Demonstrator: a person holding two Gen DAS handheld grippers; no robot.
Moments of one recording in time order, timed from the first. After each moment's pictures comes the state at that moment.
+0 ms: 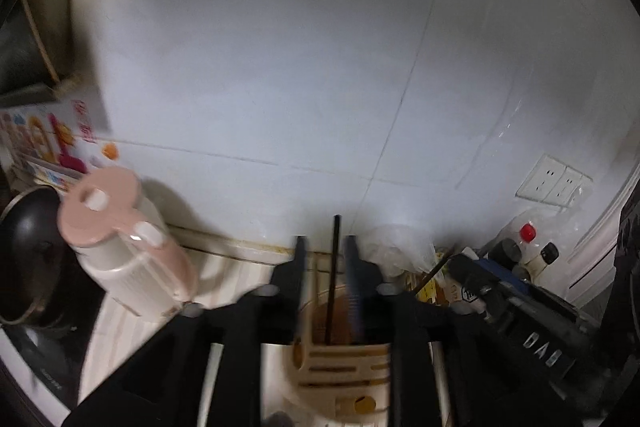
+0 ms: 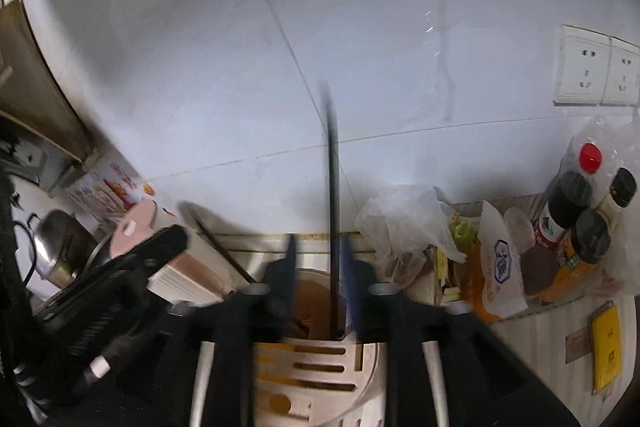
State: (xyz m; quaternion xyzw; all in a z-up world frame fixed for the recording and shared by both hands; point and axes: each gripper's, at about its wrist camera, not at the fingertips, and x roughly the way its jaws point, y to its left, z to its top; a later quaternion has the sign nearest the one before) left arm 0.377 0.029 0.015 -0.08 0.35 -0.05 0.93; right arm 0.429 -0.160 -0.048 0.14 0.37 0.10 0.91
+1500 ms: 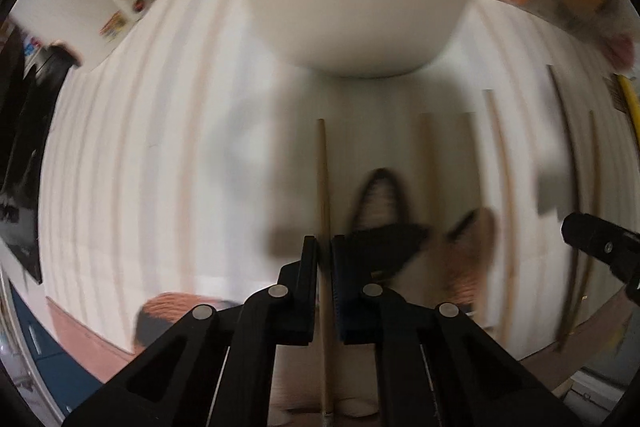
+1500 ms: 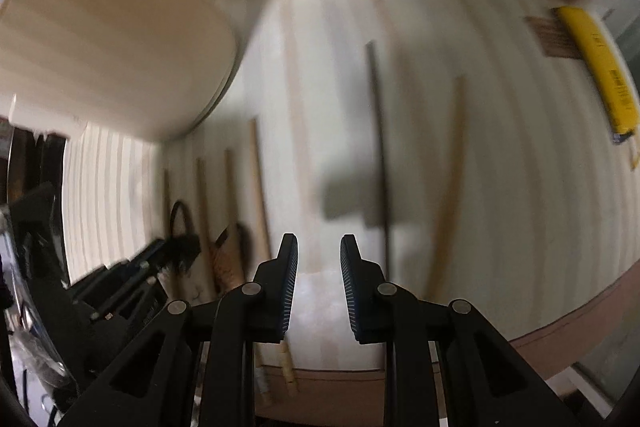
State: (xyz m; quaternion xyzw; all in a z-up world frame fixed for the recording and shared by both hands) left arm 0.263 -0.028 -0.276 0.06 0.64 -0.01 0.76; right arm 0.273 -0.222 -0.285 0.16 0.65 0.00 0.74
